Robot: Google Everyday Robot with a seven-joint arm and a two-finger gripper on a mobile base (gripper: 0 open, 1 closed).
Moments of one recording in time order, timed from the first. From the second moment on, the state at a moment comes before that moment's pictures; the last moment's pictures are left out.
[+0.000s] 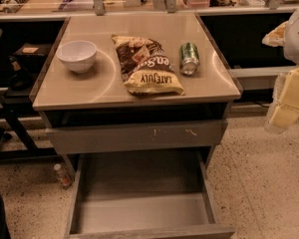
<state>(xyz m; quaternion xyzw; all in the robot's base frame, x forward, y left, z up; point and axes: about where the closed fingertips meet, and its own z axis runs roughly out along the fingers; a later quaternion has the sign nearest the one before) 0.438 -0.217 0.976 -0.60 0.78 -0.03 0.16</state>
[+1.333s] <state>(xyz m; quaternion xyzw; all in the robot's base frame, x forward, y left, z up) 0.492 -0.120 1.019 -0.63 0.75 -0.04 0.19</state>
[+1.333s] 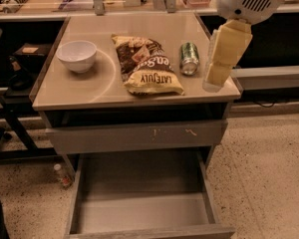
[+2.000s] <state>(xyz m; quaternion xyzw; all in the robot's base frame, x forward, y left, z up) 0.526 -0.082 1.014 -0.63 0.74 -0.03 0.21</state>
